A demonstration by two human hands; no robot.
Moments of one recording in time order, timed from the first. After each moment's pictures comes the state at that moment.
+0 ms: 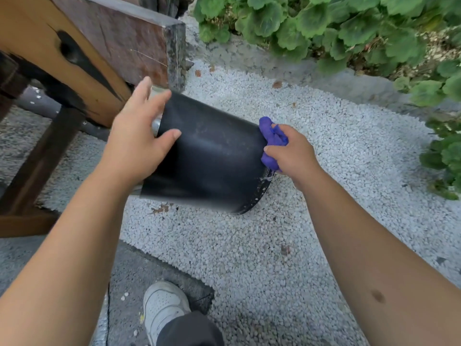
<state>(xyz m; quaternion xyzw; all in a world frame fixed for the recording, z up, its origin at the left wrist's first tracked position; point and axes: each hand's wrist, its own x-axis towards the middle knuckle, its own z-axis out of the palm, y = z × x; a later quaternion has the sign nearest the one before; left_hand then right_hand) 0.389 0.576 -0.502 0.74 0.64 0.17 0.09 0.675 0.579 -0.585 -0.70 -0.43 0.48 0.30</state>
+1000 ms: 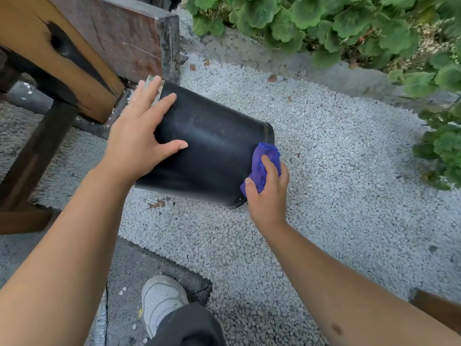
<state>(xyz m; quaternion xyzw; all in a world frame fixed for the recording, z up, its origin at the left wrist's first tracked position) 0.381 0.573 -0.528 0.79 0.59 0.16 0.06 0.624 0.477 -0.637 -0.71 -0.48 0.34 0.39</state>
